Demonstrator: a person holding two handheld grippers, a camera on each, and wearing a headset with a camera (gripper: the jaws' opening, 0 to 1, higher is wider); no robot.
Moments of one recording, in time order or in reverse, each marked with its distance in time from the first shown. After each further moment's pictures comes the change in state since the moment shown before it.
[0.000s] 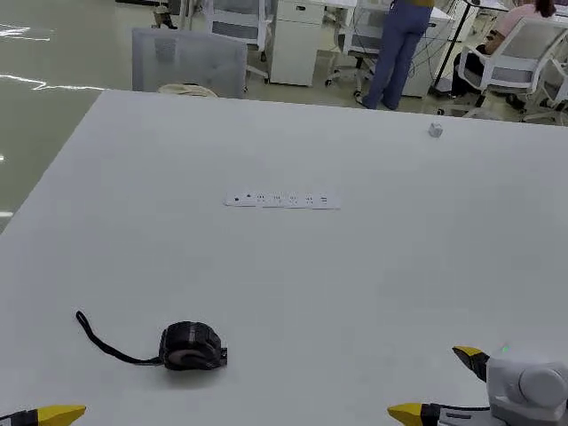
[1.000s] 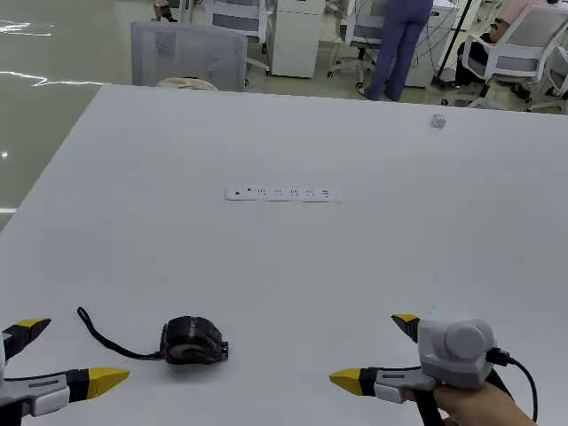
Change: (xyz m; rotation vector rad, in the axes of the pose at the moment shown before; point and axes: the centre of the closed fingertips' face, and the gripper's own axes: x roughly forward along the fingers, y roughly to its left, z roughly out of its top) left arm 0.040 -0.022 0.015 0.056 0.072 -0.074; right arm 0.043 0.032 0.037 -0.007 -0.063 0.094
